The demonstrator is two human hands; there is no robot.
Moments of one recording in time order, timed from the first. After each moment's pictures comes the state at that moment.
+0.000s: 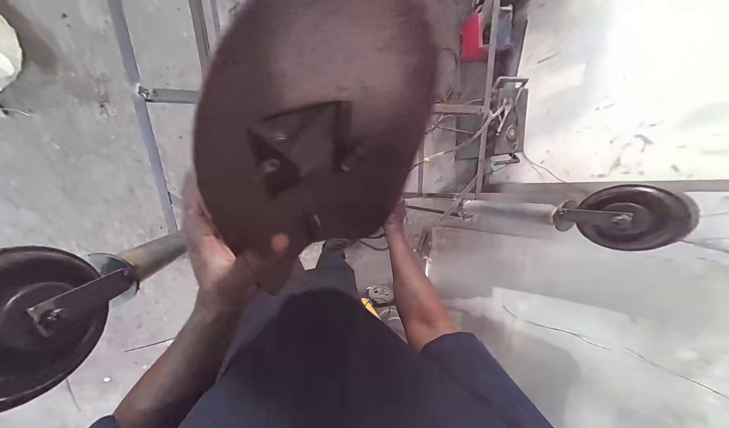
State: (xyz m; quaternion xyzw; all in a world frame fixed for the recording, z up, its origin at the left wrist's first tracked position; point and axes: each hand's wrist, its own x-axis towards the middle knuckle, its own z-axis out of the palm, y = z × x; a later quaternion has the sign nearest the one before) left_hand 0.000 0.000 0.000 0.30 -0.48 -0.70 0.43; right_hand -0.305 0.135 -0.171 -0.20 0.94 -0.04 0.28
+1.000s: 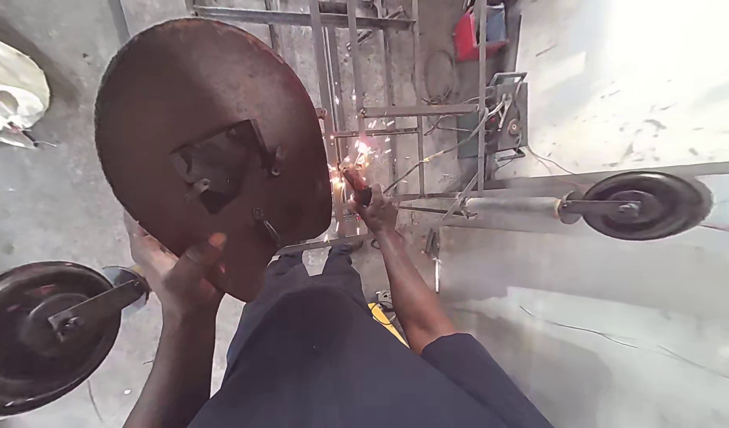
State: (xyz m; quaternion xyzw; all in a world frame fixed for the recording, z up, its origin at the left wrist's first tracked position) left_hand 0.040 -0.017 -0.025 0.39 -0.48 -0.63 0.47; right_hand -0.287 0.134 -0.194 -0.33 0.92 -0.03 0.21
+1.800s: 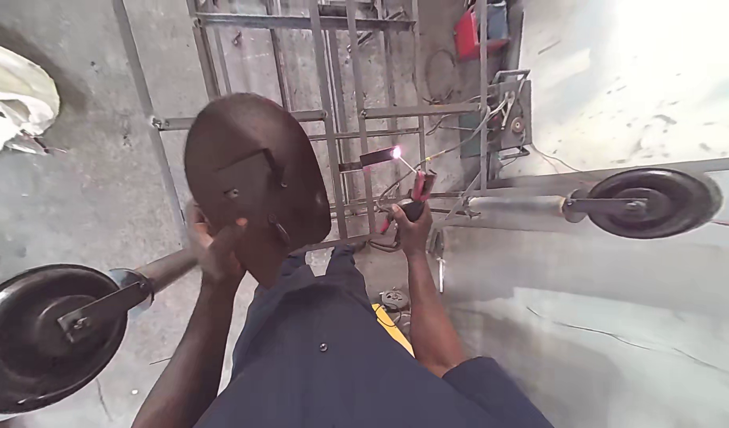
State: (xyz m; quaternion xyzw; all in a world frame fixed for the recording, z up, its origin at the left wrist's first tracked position) left_hand 0.022 -0.014 -0.082 0.44 -0.43 -0.67 0.41; right_hand -0.303 0.208 -0.149 -0.18 0.86 -0.43 0.20
